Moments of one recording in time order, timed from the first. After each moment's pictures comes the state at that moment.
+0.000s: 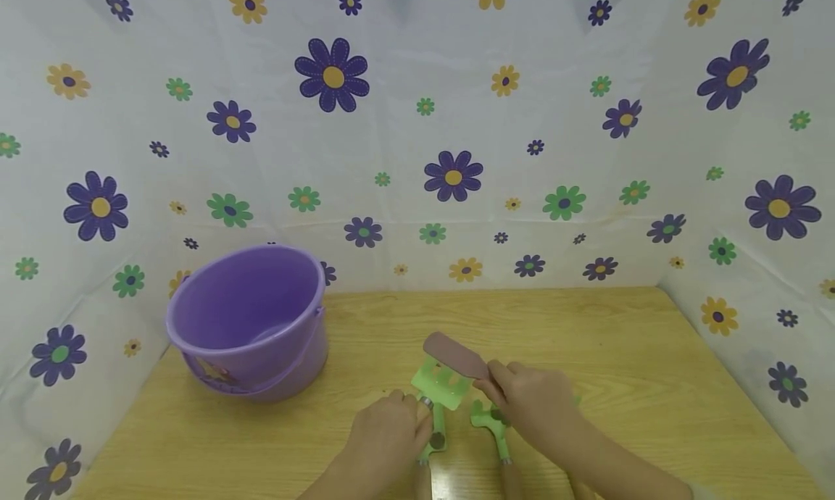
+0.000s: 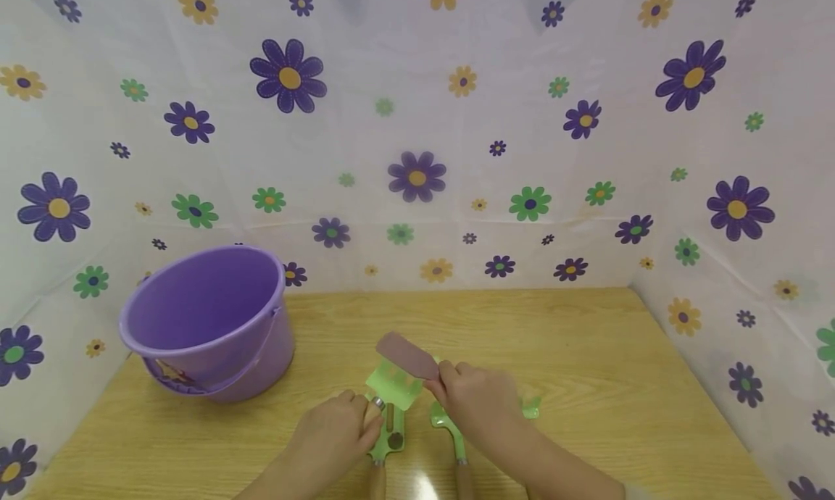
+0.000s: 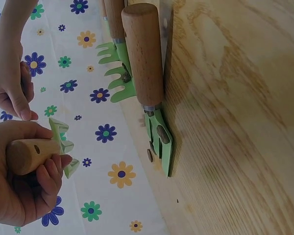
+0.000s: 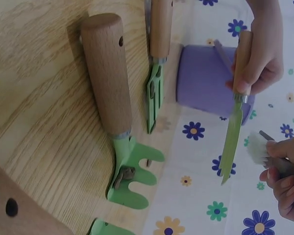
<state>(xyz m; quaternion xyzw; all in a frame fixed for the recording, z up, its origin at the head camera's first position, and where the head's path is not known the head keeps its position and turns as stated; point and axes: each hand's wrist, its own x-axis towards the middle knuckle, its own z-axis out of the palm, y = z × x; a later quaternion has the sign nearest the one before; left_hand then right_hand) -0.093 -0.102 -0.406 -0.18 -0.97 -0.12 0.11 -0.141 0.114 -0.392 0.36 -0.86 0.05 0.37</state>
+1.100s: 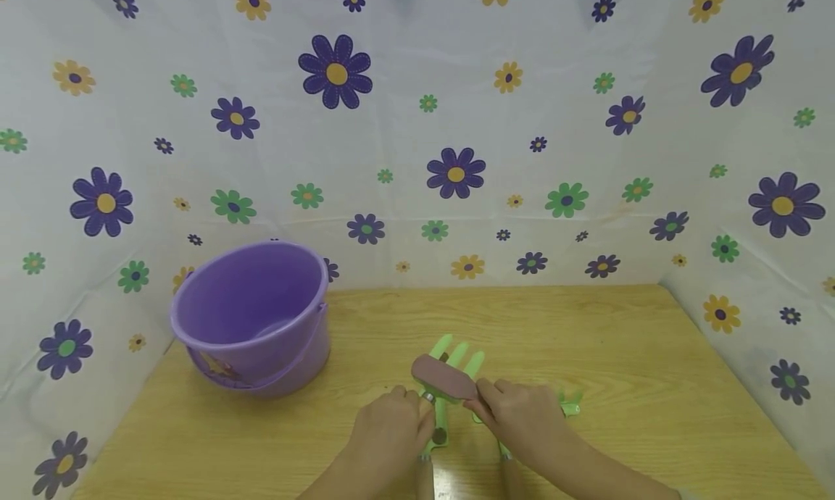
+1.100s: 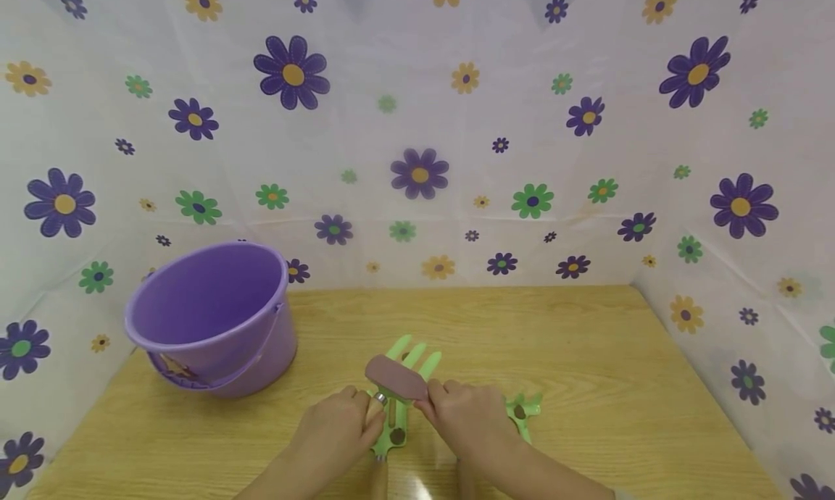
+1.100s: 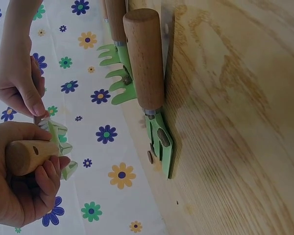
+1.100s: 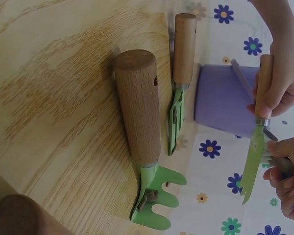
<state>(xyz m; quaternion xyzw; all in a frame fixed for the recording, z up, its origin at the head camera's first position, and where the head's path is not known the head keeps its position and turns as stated) -0.090 -0.103 -0.406 -0.20 -0.96 -0.12 0.13 -0.129 0.103 -0.411 0.39 -0.84 0.07 0.36</state>
